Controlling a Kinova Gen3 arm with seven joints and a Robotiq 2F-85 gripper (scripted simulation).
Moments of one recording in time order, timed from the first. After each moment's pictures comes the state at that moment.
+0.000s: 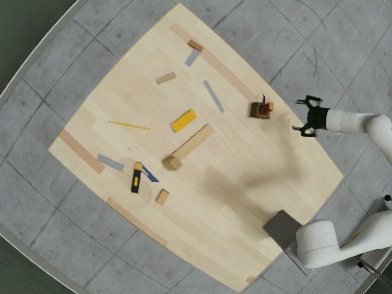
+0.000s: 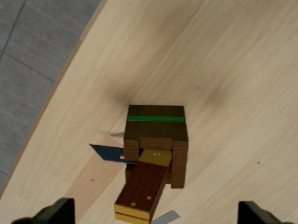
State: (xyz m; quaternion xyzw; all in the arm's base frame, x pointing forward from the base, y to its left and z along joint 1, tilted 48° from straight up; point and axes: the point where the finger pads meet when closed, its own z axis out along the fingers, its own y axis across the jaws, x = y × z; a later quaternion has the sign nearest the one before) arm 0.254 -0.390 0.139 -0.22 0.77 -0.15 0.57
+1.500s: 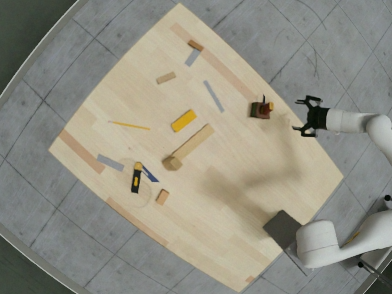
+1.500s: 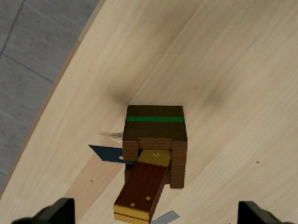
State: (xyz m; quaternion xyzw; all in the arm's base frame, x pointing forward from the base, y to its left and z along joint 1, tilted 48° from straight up) arm 0.254 -0.389 0.138 -0.22 0.78 -0.15 0.57
